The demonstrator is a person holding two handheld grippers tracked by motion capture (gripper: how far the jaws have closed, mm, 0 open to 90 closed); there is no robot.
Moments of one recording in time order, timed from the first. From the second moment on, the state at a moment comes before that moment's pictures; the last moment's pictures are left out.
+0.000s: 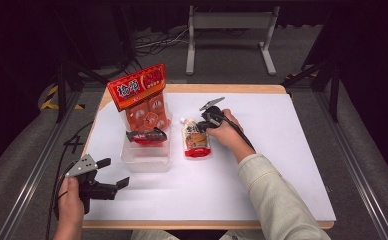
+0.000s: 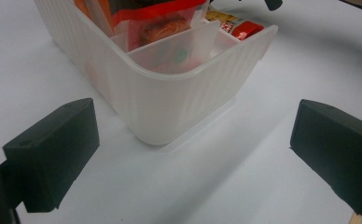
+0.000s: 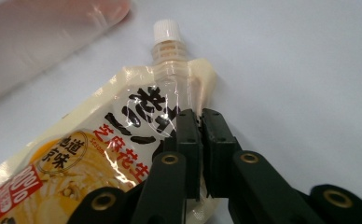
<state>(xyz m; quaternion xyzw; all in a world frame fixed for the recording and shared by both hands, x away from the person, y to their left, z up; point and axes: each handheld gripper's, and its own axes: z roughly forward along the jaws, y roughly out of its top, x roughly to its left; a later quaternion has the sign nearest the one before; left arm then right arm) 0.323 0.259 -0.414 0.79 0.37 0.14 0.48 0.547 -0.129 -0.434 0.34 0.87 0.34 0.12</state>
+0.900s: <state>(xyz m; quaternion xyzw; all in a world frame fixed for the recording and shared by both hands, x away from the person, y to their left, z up) 0.320 0.258 -0.399 0.75 0.35 0.18 0.53 0.513 -0.166 -0.375 0.30 0.83 0.46 0.08</state>
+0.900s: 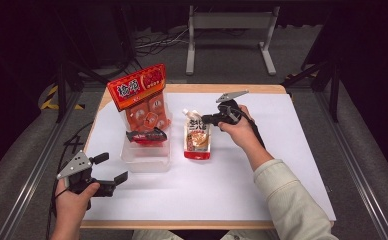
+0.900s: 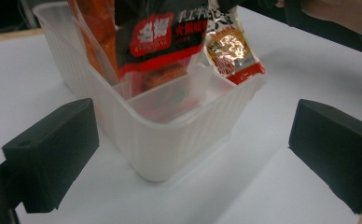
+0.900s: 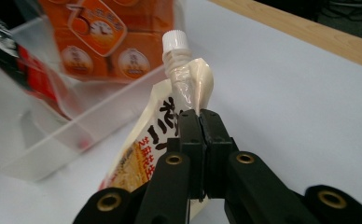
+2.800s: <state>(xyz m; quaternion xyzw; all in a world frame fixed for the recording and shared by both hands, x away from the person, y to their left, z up) 0.319 0.189 -0.366 0.76 0.21 0.12 0.61 0.386 -0.192 -0.280 0.12 0.82 0.55 0.10</state>
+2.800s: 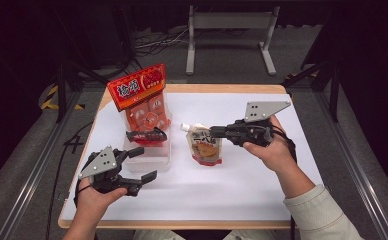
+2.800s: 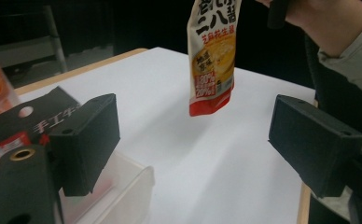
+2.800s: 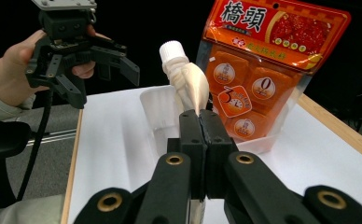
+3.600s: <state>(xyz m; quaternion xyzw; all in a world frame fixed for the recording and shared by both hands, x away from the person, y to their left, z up) 0.337 0.156 -0.361 0.76 0.15 0.08 0.63 0.358 -0.157 -0.287 0.06 0.82 0.56 0.07</state>
